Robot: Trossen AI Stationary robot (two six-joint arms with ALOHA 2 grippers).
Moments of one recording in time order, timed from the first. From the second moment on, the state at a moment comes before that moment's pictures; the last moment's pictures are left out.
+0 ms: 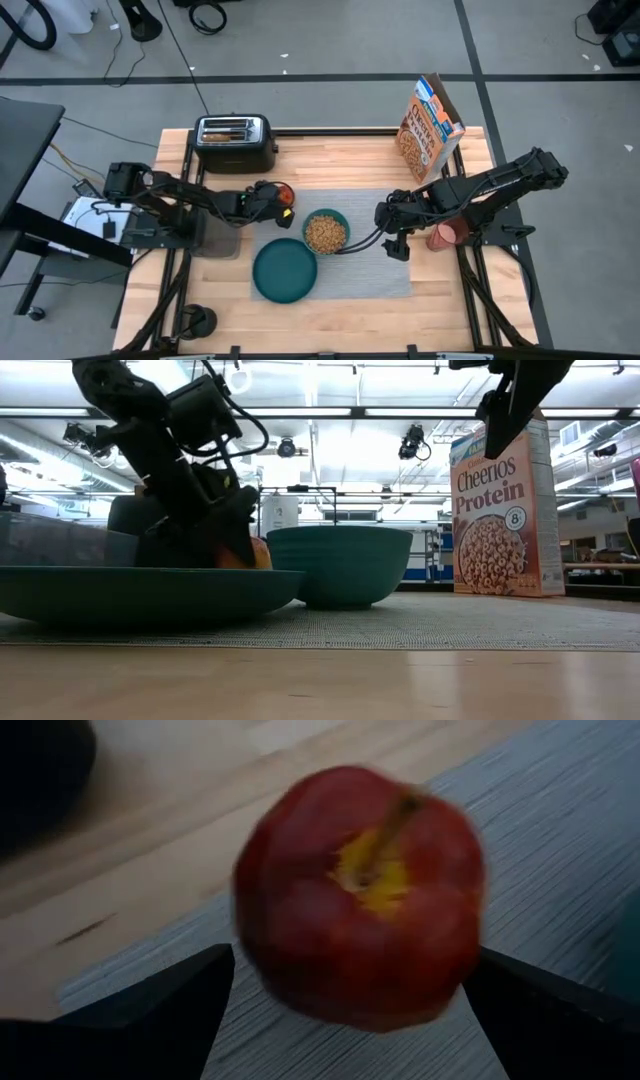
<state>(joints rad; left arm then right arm) 0.00 1.51 0.64 -0.10 -0.52 -0.88 0.28 1.33 1.16 -1.01 0.10 0.50</state>
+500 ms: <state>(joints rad) -0.01 1.37 0.64 -0.20 -0.45 -0.86 0.28 1.33 1.16 -1.03 0.10 0.49</state>
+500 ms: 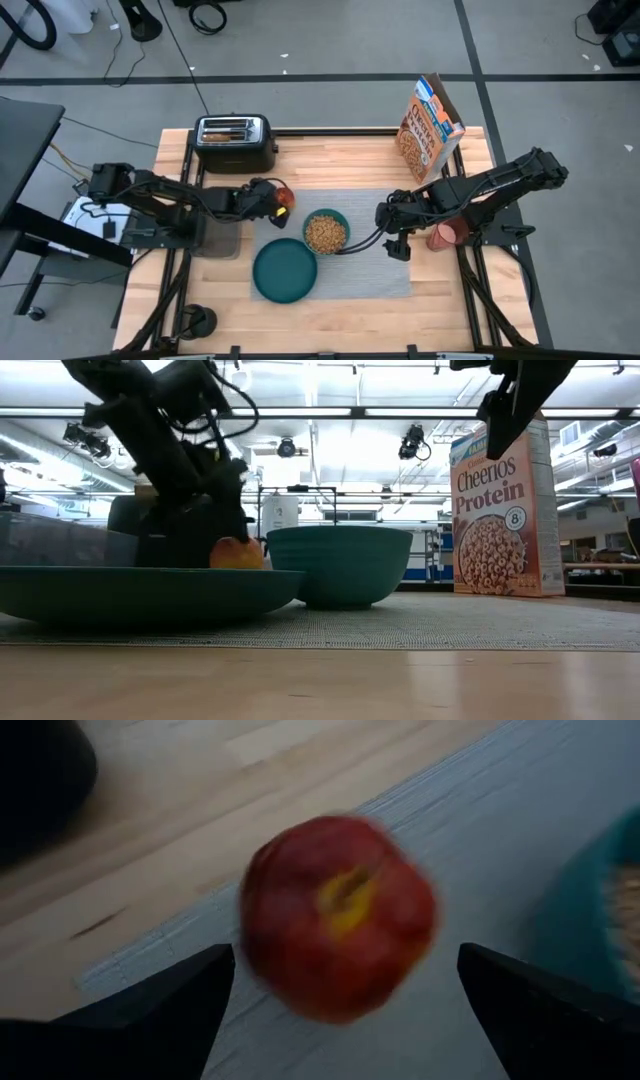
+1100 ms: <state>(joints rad) 0.09 1.00 0.88 -0.56 -0.38 -0.71 0.28 1.33 1.16 -1.01 0.11 0.47</state>
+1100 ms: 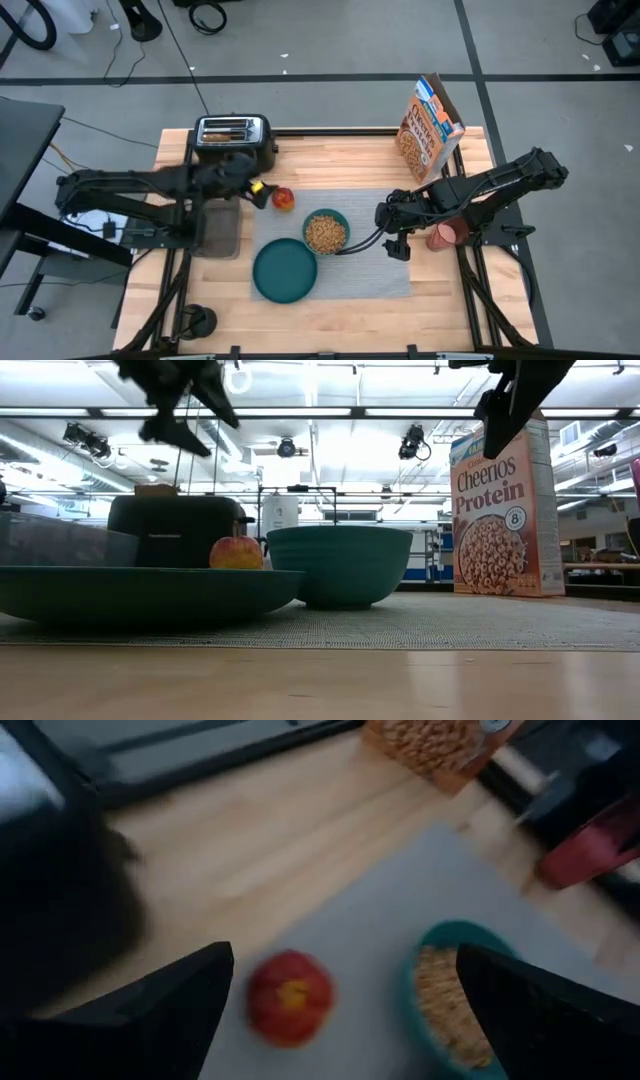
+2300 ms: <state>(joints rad) 0.91 1.27 1.40 -1.37 -0.13 0.57 0.46 1.32 1.16 -0.91 0.08 0.66</state>
